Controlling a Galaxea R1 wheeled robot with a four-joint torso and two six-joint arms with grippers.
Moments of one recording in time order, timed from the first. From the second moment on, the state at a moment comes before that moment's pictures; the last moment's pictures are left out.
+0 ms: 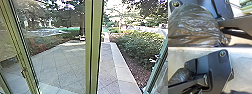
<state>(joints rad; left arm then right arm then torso) 1.59 2.99 -2.57 0.04 0.03 0.06 -1.47 2.60 -2.14 -0.29 -0.14 0.41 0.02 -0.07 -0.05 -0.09</state>
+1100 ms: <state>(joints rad) 1.58 3.01 -2.63 0.04 0.03 0.06 -1.56 2.90 -2.53 -0.37 -0.09 0.40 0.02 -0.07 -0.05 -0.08</state>
